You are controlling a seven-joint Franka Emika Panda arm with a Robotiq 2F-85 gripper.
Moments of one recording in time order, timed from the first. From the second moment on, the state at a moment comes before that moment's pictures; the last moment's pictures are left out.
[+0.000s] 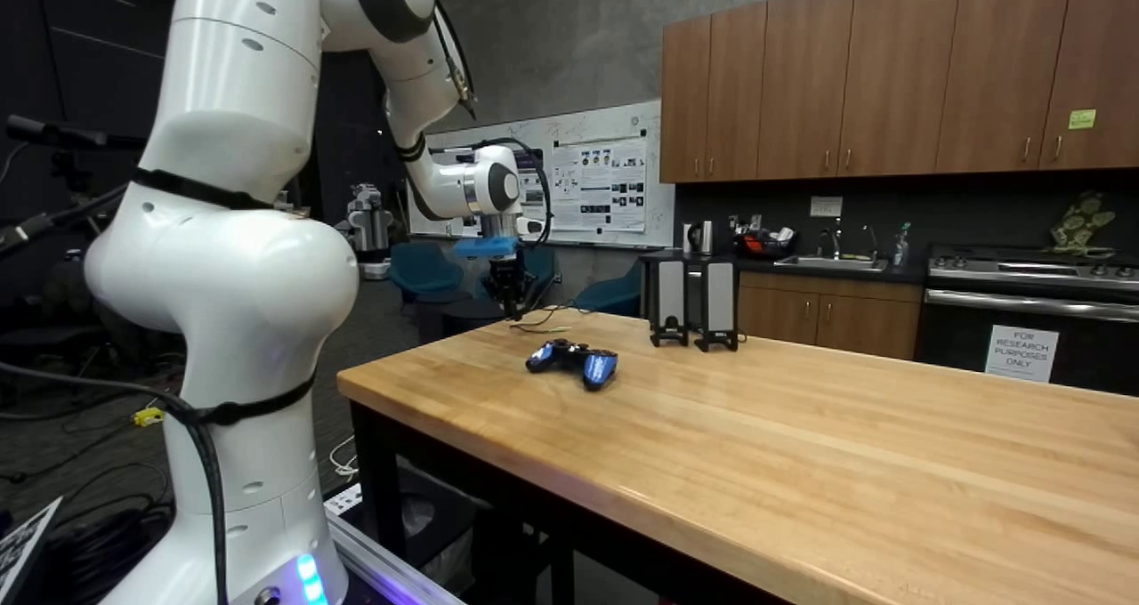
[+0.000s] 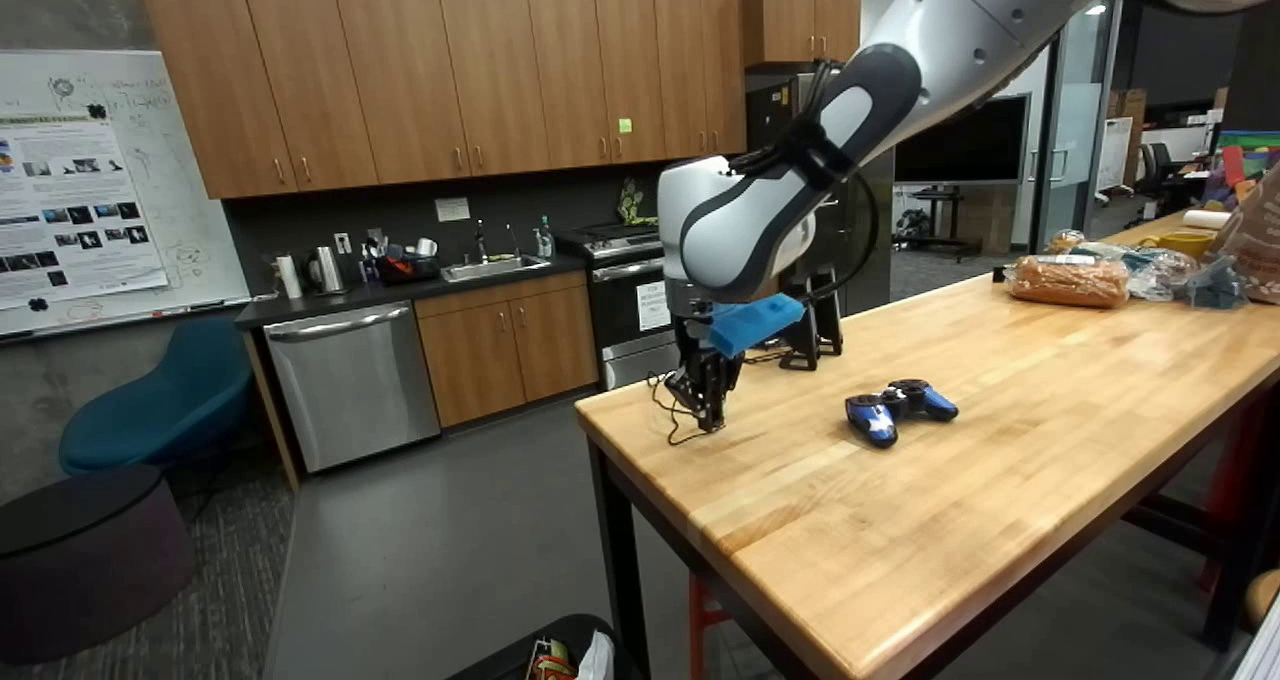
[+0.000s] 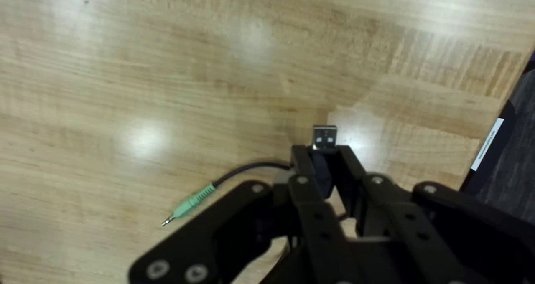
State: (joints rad) arm 0.20 0.25 0.09 -2.05 -0.13 2.35 0.25
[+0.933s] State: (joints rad) arm 0.20 -0.26 0.16 -2.58 -0.14 2.41 0.31
